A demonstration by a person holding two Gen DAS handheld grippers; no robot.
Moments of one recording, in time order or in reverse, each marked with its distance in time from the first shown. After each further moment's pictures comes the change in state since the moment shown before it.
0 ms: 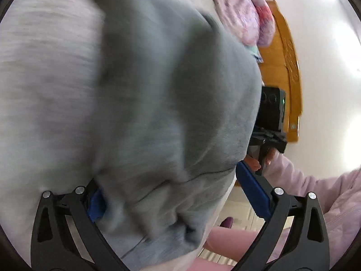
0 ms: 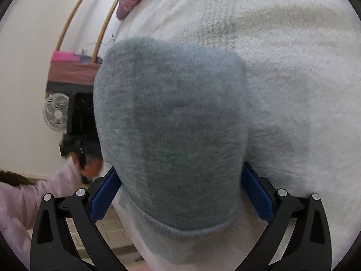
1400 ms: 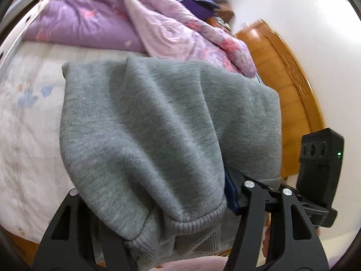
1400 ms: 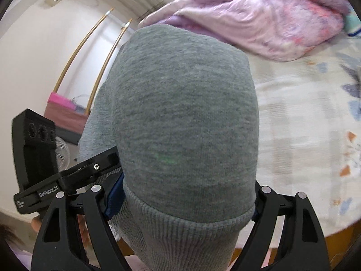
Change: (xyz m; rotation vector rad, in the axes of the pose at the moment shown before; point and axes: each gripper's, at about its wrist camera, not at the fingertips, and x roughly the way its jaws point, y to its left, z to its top) left arm -0.068 -0.454 -0.081 0.123 -0.392 0.451; right arm -0.262 0.321 -0.138 0.050 -0.449 -0.359
